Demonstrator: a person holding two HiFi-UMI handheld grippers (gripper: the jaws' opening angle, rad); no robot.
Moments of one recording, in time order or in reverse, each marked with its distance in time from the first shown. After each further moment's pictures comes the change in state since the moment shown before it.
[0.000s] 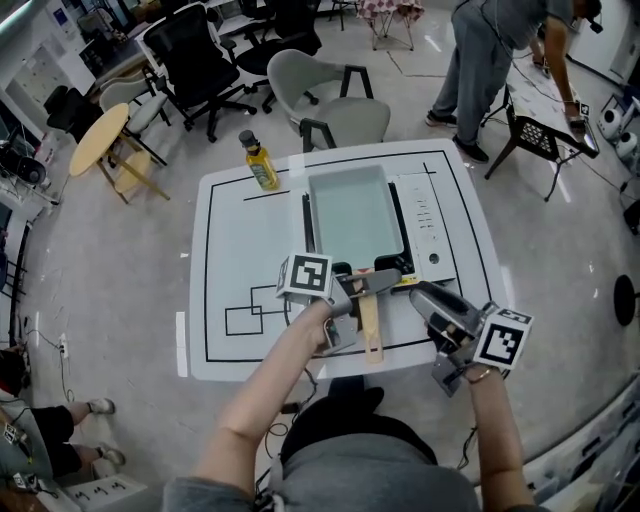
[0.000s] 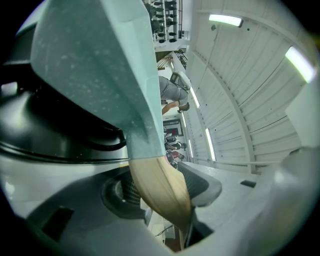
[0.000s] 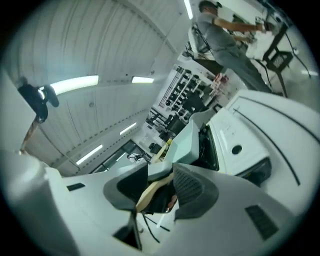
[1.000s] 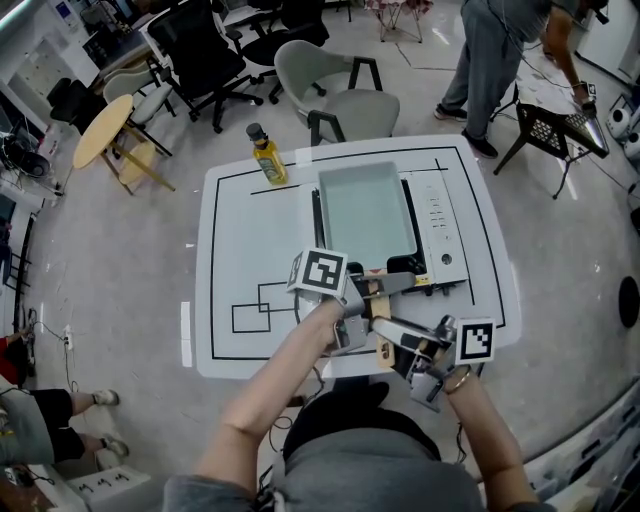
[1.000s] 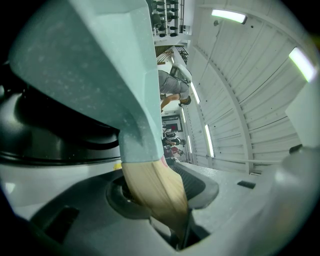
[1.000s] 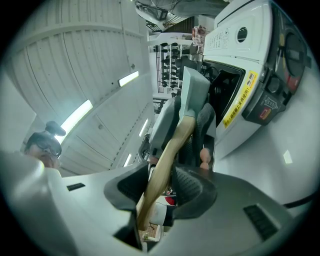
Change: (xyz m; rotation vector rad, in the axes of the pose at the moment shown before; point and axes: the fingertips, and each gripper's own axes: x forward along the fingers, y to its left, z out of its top) left arm 0.004 -0.006 -0.006 -0.011 0.063 -0.008; right arm 0.051 0.037 -0.077 0.447 0.172 0.325
